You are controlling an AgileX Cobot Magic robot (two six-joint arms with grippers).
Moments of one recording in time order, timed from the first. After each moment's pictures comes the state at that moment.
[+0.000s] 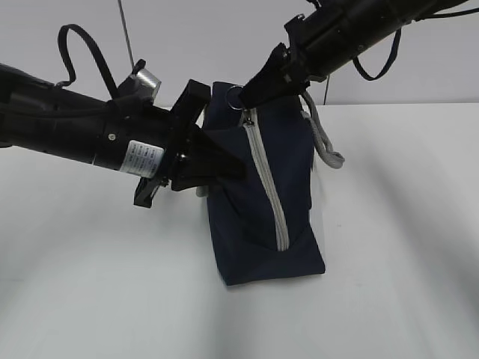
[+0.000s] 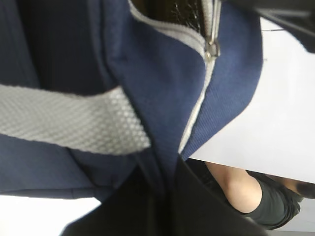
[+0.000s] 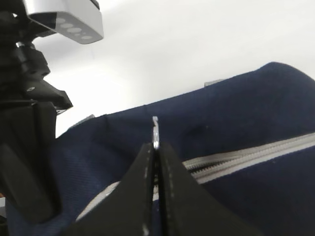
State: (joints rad) left arm -0.40 1.71 -1.01 -1.45 0.87 0.64; right arm 0.20 1.96 -1.71 0.87 1.16 -1.27
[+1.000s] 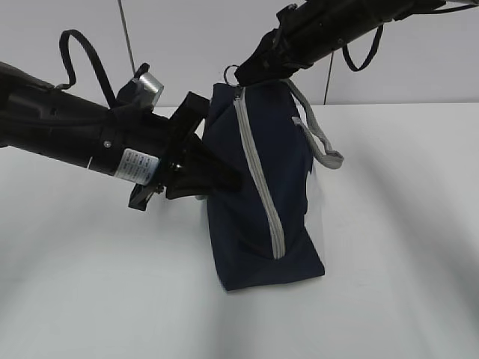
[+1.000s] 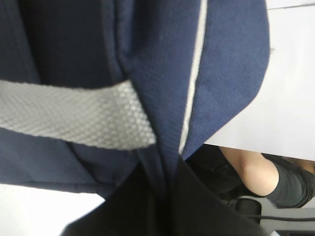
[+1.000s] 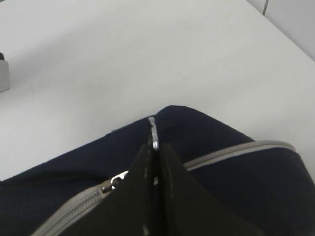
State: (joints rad) left arm -0.40 1.71 -1.01 -1.37 0.90 0.65; right arm 0.20 2.04 -1.80 0.87 0.98 -1.22
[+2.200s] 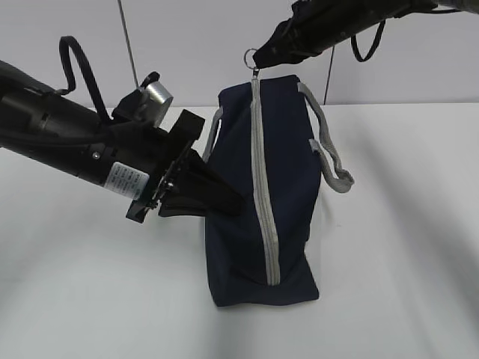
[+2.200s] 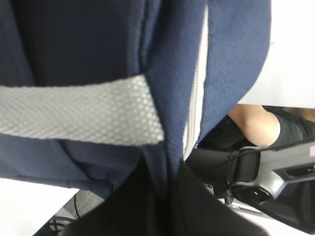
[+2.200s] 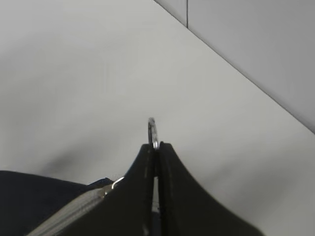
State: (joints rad) left arm -0.39 1.71 -1.01 -1.28 1.03 0.68; right arm 0.14 2.18 -2.00 0.83 0.92 -1.14
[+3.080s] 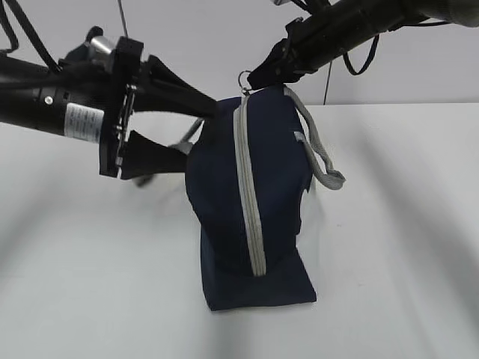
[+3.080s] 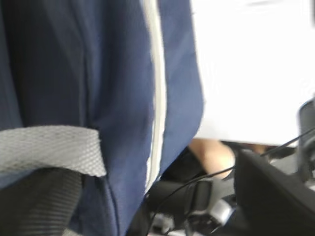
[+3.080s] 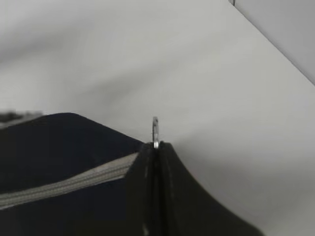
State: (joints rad) left arm -0.21 1.71 -1.07 -1.38 1.15 0.67; right arm 0.14 2.24 -2.04 0.85 1.07 -1.25
